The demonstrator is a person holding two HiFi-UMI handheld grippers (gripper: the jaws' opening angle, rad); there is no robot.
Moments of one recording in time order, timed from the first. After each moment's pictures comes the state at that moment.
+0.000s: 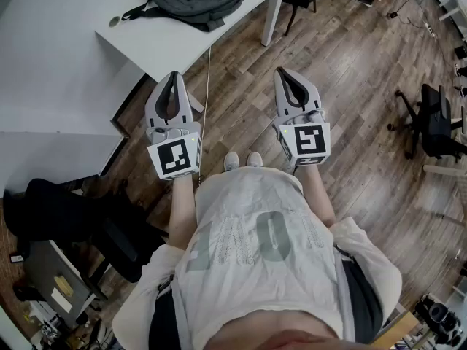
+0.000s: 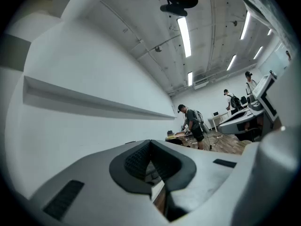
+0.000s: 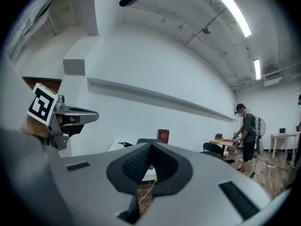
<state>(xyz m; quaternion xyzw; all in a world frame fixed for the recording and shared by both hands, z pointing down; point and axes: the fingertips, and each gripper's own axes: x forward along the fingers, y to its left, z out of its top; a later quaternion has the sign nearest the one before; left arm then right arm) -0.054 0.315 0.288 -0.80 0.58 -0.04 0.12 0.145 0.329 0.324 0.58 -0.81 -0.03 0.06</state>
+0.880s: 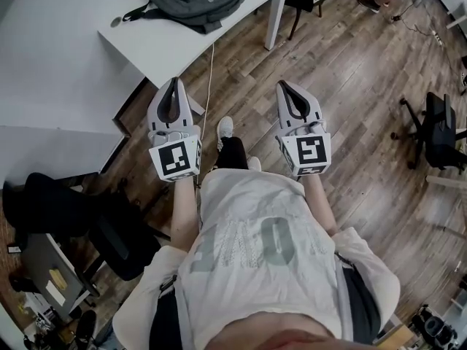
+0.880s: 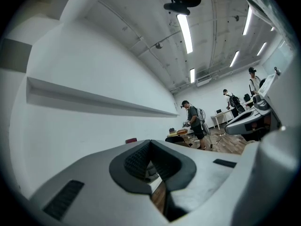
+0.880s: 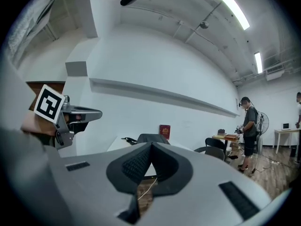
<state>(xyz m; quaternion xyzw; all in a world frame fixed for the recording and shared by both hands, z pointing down) -0.023 0.319 0.318 -0.79 0.60 -0.05 0.11 0.185 0.343 0.361 0.56 -0.83 -0.01 0.07</state>
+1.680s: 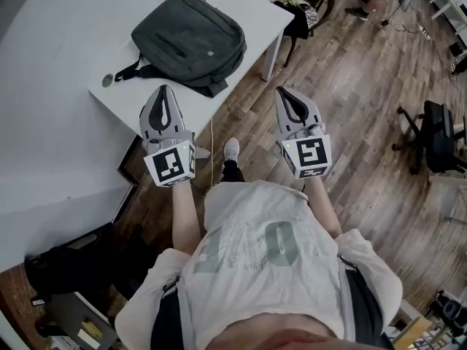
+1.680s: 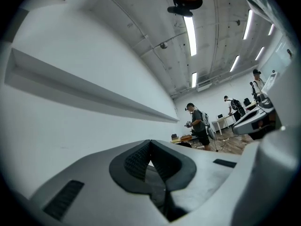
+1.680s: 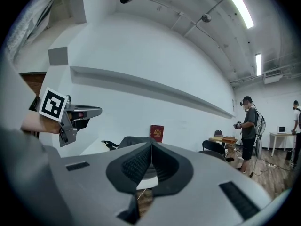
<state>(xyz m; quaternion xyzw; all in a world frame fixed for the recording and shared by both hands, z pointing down) -0.065 0.062 0.296 -0.81 0.58 -0.01 0.13 0.162 0.113 0.345 0.59 -0.80 -0.01 0.08</state>
